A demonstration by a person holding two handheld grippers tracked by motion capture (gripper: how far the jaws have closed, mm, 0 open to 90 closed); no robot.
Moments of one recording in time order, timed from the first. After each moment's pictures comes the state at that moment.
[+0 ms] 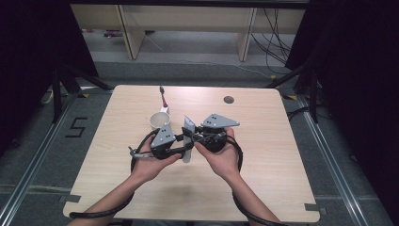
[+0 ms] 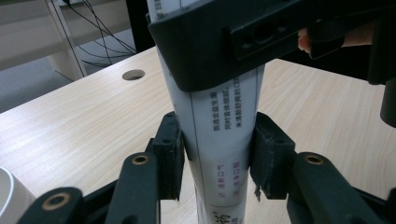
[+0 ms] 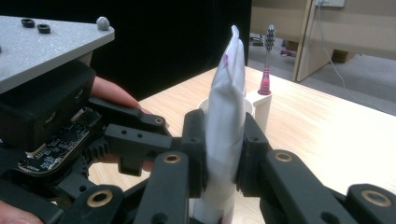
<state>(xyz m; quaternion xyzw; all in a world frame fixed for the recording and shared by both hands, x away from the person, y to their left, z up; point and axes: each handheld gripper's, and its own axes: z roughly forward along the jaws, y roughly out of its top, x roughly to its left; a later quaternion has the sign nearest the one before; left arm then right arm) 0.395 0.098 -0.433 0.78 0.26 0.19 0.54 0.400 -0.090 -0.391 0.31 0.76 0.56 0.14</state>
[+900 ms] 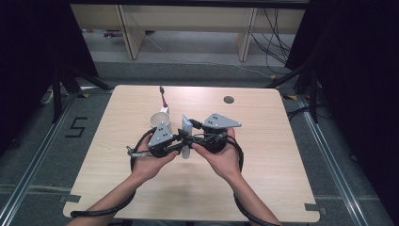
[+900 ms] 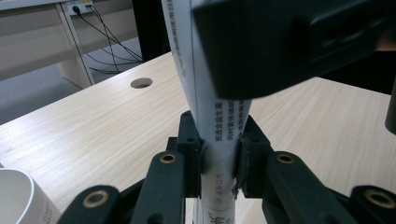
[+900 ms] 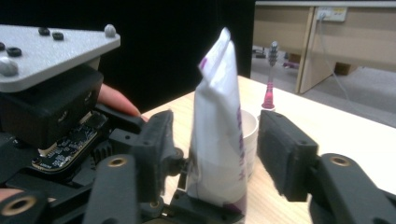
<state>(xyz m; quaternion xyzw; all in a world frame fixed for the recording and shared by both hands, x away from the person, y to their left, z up) 0.395 0.103 -0.429 0.76 0.26 0.20 0.55 0.398 -0.091 -0.387 0.29 0.74 0.58 0.15</state>
